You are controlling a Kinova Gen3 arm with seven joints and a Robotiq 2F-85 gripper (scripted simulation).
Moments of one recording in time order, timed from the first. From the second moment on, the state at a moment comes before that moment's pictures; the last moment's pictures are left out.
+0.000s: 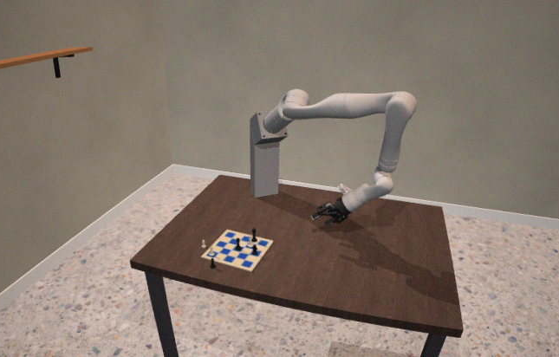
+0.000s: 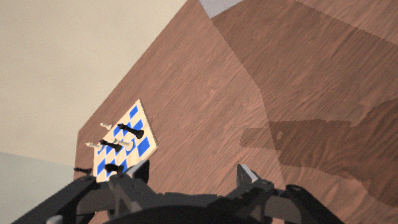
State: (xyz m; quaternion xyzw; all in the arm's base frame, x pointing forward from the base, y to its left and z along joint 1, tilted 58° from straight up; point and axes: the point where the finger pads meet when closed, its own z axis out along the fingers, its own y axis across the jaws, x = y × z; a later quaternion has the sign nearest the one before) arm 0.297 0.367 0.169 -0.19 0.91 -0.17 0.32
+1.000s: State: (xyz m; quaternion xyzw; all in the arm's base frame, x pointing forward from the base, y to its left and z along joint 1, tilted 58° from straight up) arm 0.416 0.331 0.206 -0.42 0.83 -0.19 0.30
